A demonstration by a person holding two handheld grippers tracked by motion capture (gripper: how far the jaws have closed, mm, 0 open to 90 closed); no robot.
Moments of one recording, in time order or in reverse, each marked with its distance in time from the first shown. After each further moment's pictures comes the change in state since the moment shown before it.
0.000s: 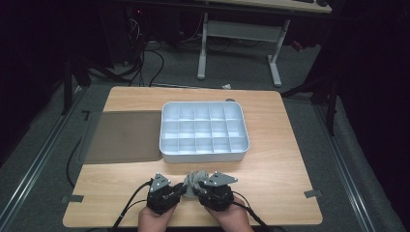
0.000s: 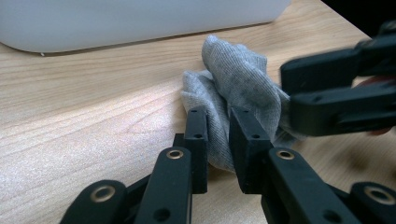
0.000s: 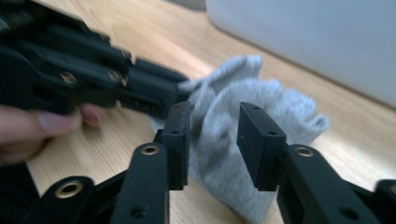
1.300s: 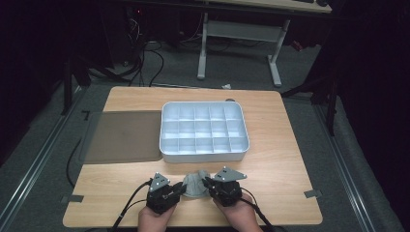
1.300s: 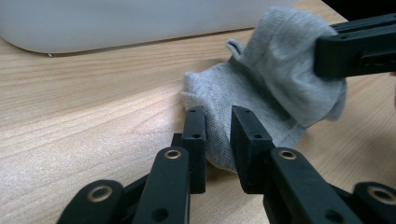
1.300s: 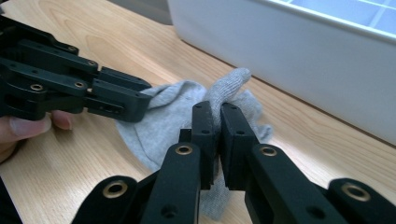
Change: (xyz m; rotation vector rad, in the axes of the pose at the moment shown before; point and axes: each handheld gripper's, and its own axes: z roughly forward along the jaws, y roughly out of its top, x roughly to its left) left arm 0.001 0.001 0.000 -0.005 0.002 -0.011; right arm -0.014 0.009 -0.019 -0.035 -0.057 -0.007
